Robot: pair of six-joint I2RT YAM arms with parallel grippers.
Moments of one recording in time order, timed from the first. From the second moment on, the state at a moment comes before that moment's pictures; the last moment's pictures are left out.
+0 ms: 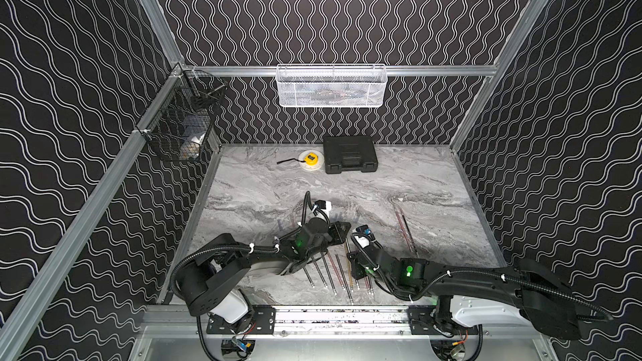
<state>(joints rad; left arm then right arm) -0.82 1.53 0.54 0.63 -0.02 -1.02 1.21 1.21 0.52 -0.08 0.35 0.73</state>
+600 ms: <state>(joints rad) -0.75 1.51 0.53 0.61 -0.01 -1.02 1.29 1.15 0.48 -0.06 0.37 0.77</state>
